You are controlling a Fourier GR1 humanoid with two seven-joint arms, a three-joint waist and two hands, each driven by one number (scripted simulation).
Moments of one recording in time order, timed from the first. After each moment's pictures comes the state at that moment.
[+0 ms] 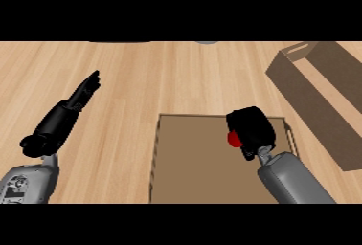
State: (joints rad) left arm -0.21 0.24 0.04 -1.55 -0.14 -0.25 -0.06; right arm -0.38 -0.25 0.45 -1.39 1.17 0.29 0.31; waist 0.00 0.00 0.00
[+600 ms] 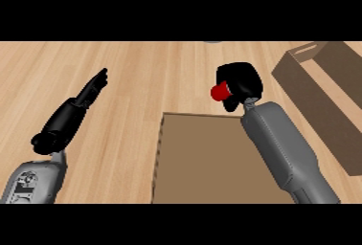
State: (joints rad) left arm -0.24 0.22 0.02 -1.54 -0.16 -0.24 -0.07; right arm -0.77 -0.11 0.18 -0.91 1.11 -0.01 0.21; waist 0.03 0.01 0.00
